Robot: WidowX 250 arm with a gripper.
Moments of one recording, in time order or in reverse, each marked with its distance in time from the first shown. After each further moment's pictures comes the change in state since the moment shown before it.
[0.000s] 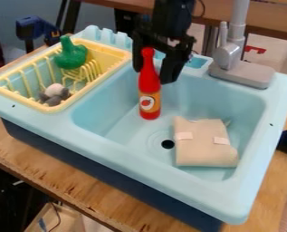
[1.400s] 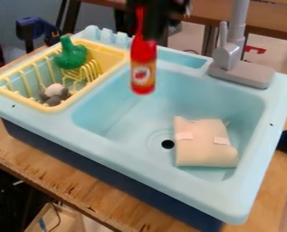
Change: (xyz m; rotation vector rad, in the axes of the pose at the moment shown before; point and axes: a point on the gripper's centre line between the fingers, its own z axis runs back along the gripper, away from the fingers) arm -0.040 -0.010 0.056 0.053 -0.015 0.003
